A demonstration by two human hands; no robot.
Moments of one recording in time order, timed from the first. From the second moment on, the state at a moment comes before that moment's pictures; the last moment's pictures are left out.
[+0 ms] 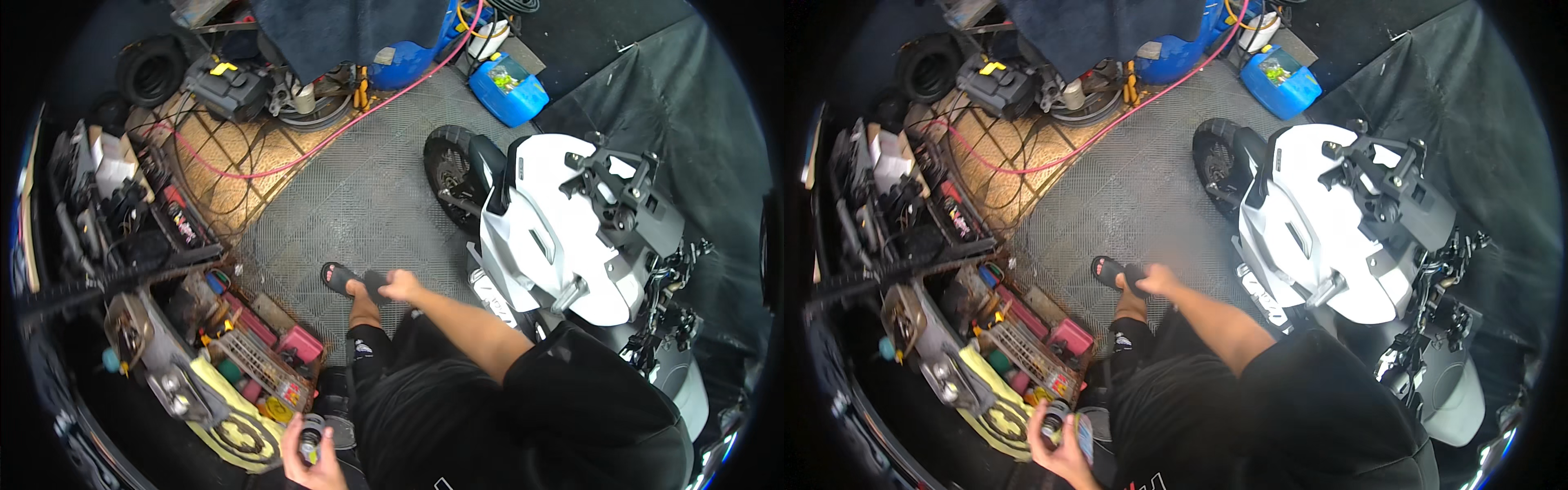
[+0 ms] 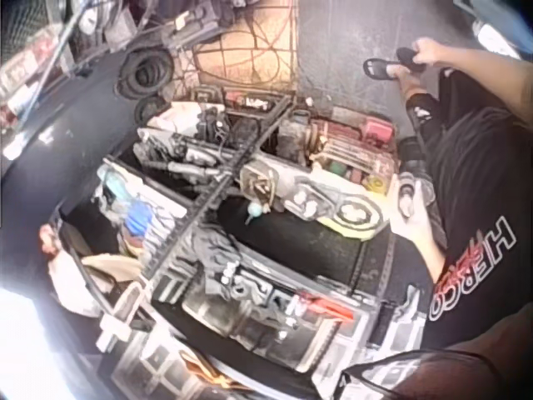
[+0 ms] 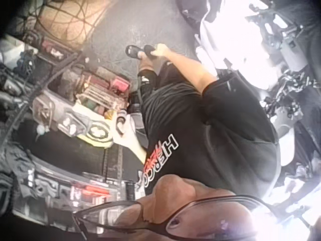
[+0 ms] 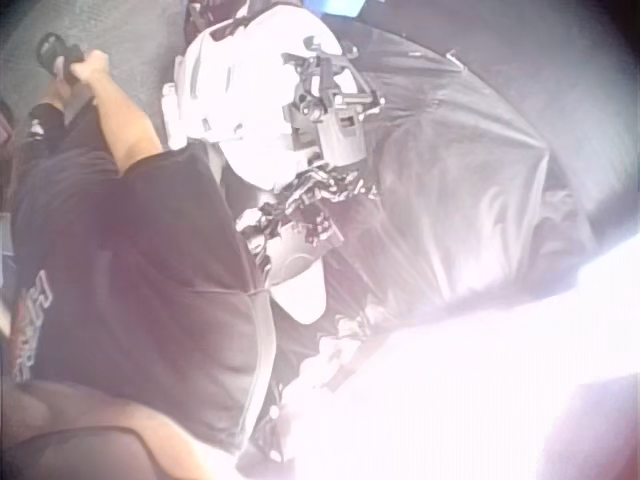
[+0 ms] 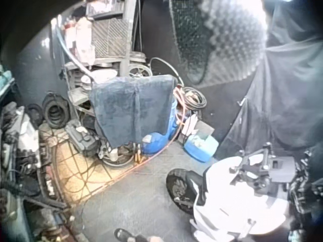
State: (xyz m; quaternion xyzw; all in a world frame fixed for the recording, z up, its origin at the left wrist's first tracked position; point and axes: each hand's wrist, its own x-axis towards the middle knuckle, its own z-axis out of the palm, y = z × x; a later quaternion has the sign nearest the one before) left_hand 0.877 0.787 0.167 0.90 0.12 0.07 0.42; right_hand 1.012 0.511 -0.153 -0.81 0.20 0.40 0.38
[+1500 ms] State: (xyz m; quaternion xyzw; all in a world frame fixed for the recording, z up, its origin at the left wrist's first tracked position) left_hand 0.992 1.023 0.320 0.58 0.67 0.47 0.00; right_hand 1.152 1.107 0.347 -0.36 -0.85 0.27 0.28
